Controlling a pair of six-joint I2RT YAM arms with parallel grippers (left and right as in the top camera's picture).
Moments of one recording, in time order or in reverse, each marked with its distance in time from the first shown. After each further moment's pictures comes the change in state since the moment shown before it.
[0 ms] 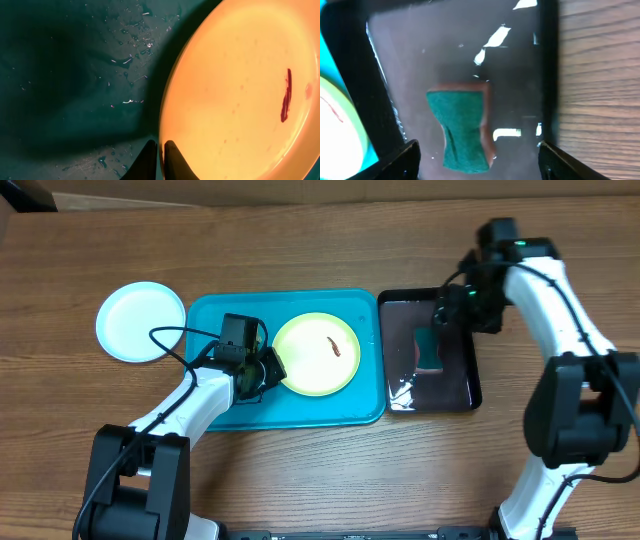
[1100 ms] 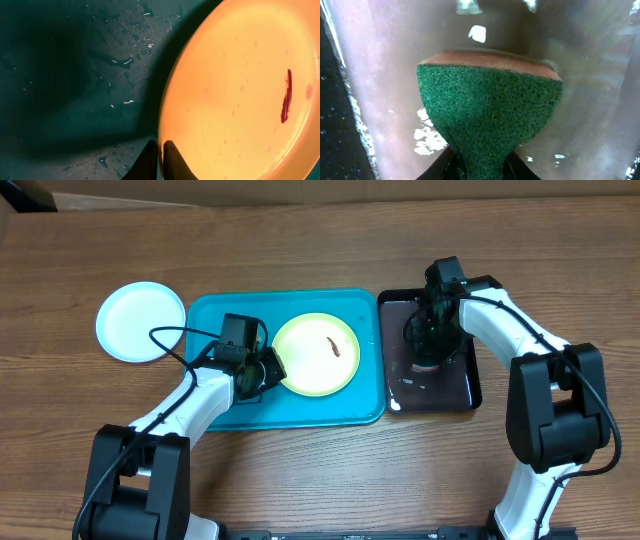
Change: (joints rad) left arm 0.000 0.000 0.000 0.000 -0.003 0.000; right arm 0.144 0.000 -0.266 0.249 0.070 0.014
